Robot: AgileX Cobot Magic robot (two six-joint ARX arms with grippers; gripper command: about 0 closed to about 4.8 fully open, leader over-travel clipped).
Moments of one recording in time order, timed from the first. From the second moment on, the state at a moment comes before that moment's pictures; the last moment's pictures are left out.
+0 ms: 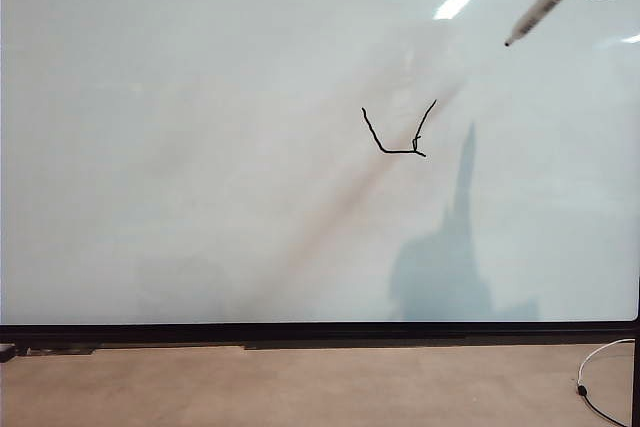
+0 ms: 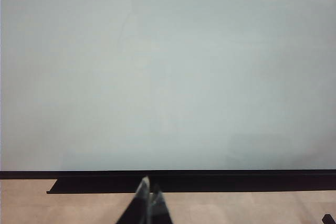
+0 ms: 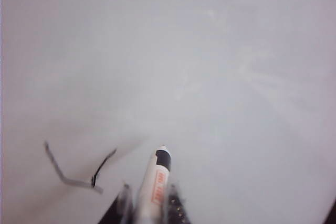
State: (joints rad) left arm 0.00 0.00 0.00 -0.04 0.00 -0.01; right arm 0.49 0.86 0.33 0.73 0.29 -0.21
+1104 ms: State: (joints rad) left arm 0.00 0.00 0.00 -0.04 0.00 -0.01; right arm 0.48 0.00 0.14 0.02 0.40 -0.15
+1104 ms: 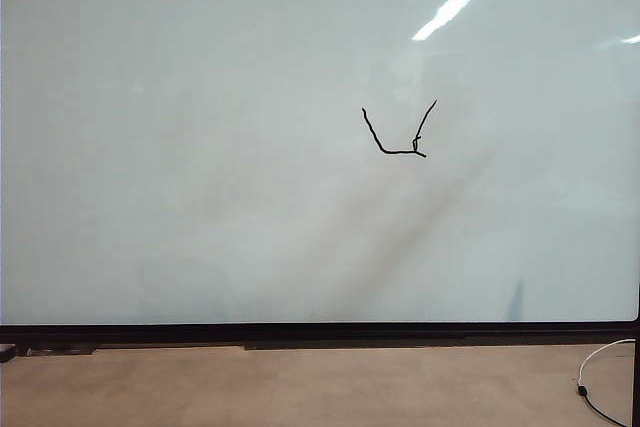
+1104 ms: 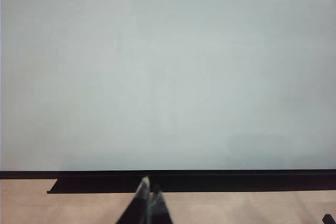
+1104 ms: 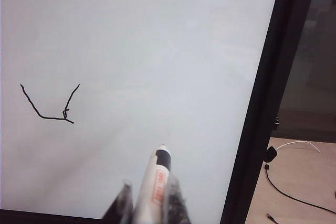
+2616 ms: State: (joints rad) left arm 0.00 0.00 0.00 -0.04 0.00 -0.01; right arm 0.03 0.00 0.00 0.11 0.00 -0.06
